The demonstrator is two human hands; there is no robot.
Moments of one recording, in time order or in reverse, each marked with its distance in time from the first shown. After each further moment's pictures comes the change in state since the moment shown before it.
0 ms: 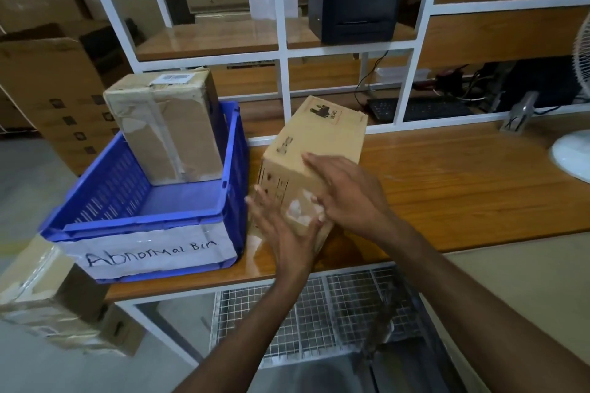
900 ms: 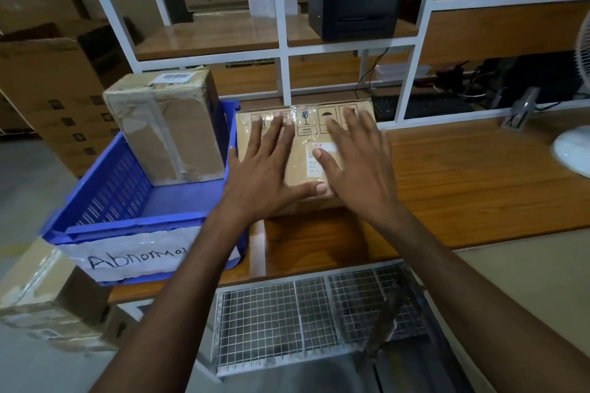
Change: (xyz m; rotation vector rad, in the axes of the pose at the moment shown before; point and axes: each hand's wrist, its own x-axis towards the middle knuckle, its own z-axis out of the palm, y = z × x) left_hand 0.099 0.074 -0.083 0.860 -0.418 0.499; right_hand 0.021 0.005 -0.001 -0.074 0.192 0.247
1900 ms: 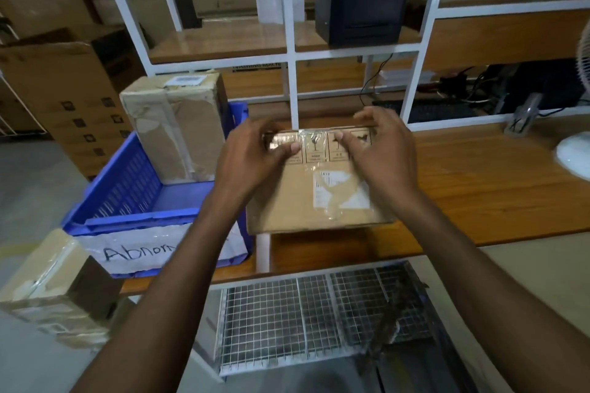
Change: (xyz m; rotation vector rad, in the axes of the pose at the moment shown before) left_hand -0.007 -0.001 -0.042 -0.382 0.347 -0.096; right_hand 0.007 -0.007 -0.038 0.394 0.197 0.162
